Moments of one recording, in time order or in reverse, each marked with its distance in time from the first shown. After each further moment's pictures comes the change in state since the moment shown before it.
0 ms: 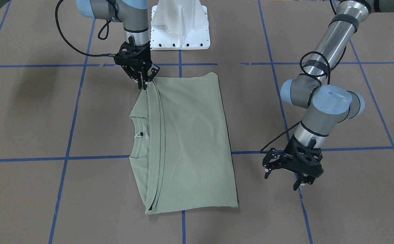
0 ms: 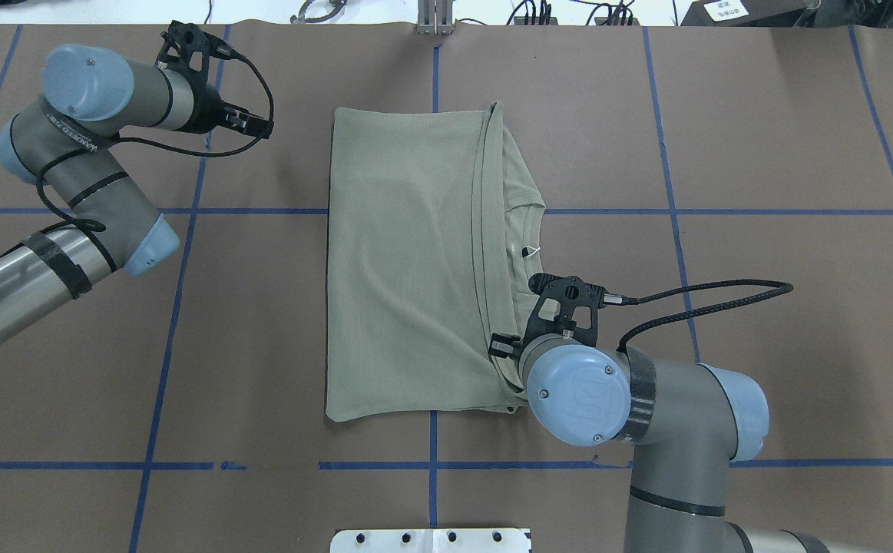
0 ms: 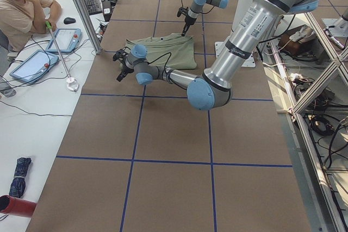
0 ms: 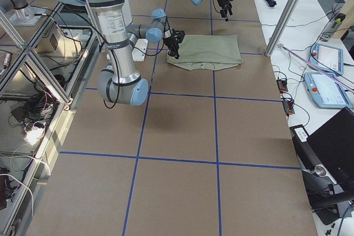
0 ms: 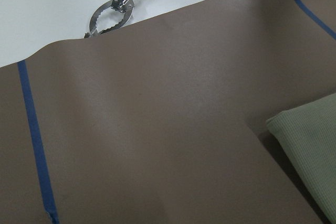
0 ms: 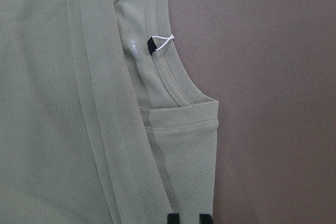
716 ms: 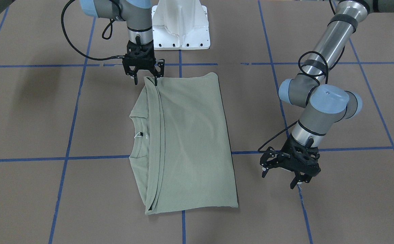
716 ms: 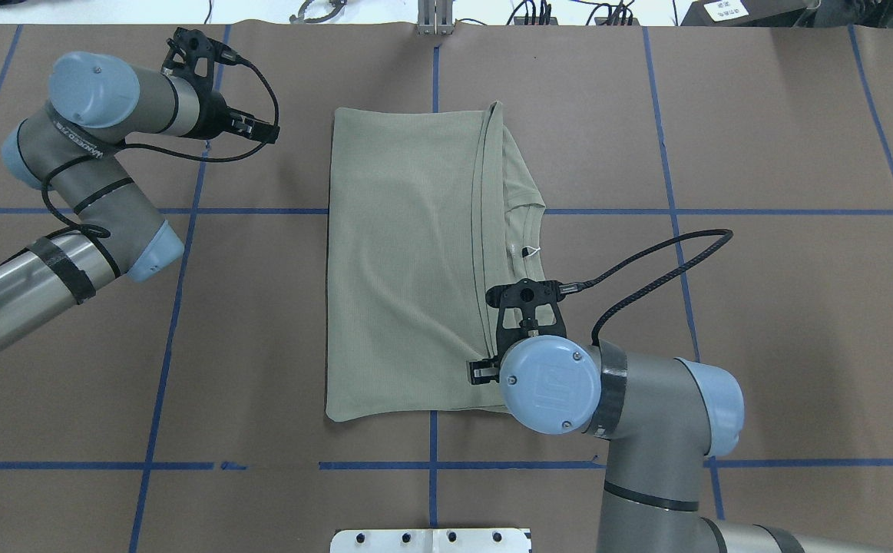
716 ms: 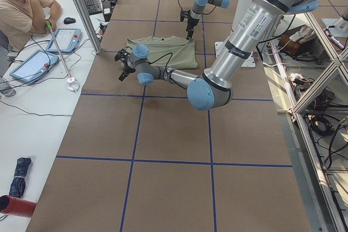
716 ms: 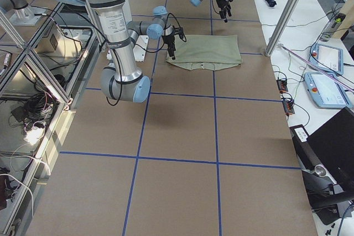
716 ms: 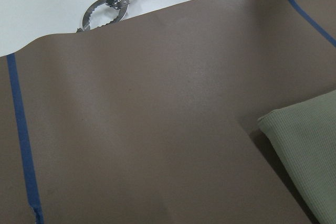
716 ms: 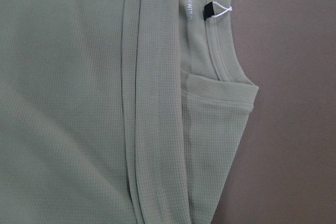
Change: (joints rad) left arm 0.013 0.001 0.000 -0.012 0.001 -0.026; right arm 0.008 0.076 -0.041 -0.095 0.110 -0.347
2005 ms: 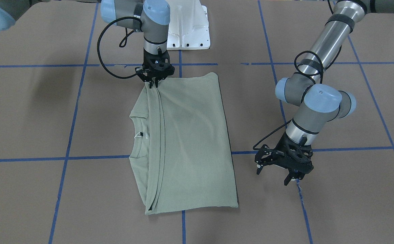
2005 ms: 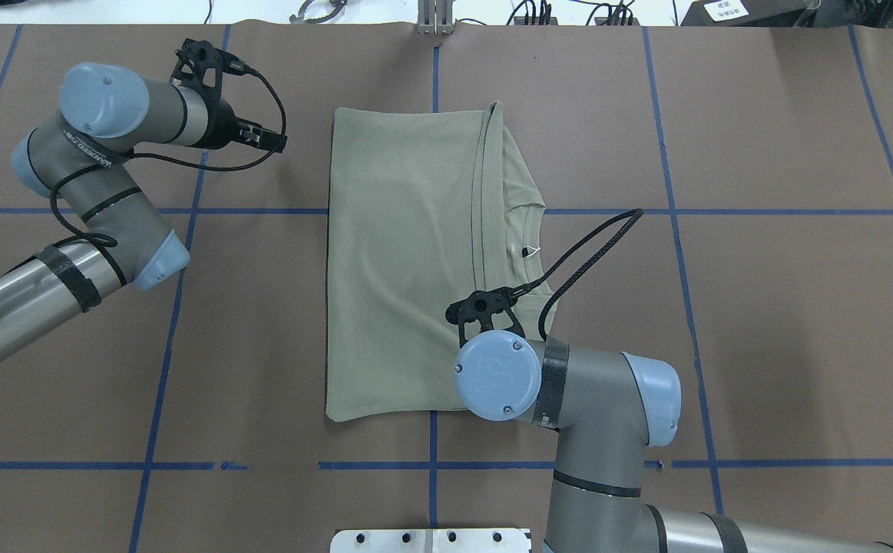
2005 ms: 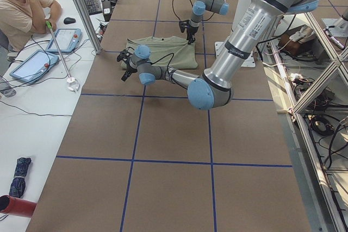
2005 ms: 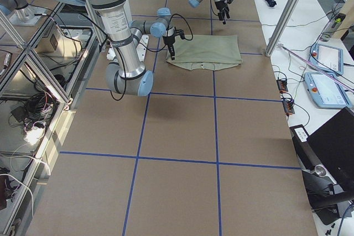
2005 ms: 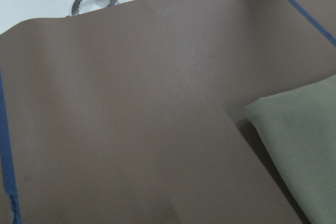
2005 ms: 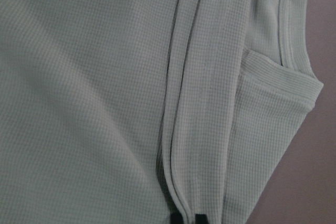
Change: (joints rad) left arm 0.021 0.001 0.000 -0.004 0.000 -0.027; right arm -0.002 0.079 -0.117 -0.042 0.057 -0.187
